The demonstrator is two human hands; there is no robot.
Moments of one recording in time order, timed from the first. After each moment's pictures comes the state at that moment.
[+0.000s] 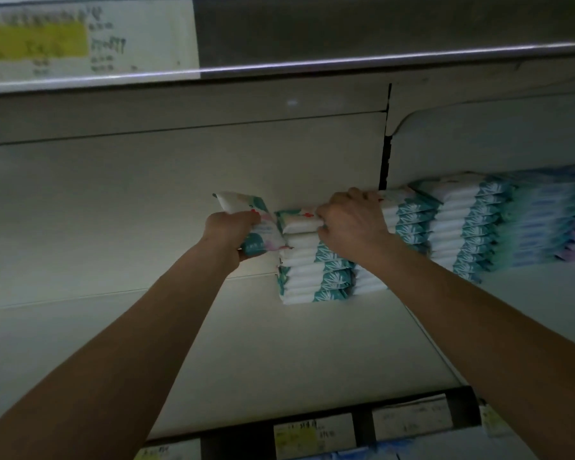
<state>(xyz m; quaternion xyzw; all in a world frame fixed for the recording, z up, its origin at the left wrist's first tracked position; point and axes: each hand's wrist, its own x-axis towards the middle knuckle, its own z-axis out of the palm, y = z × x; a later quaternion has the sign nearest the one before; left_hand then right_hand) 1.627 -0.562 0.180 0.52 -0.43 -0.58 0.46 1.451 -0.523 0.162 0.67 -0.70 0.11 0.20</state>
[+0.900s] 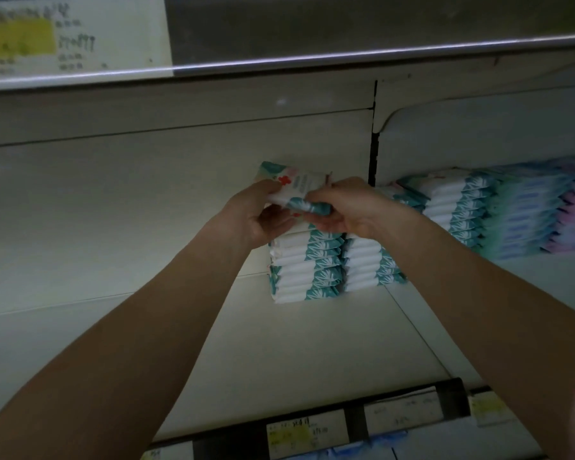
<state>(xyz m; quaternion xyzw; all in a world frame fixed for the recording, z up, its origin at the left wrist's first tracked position) 1.586 -0.544 0.212 0.40 -0.35 -0.73 0.43 1.447 -0.512 0.201 0.43 -0.60 0.52 -0.44</state>
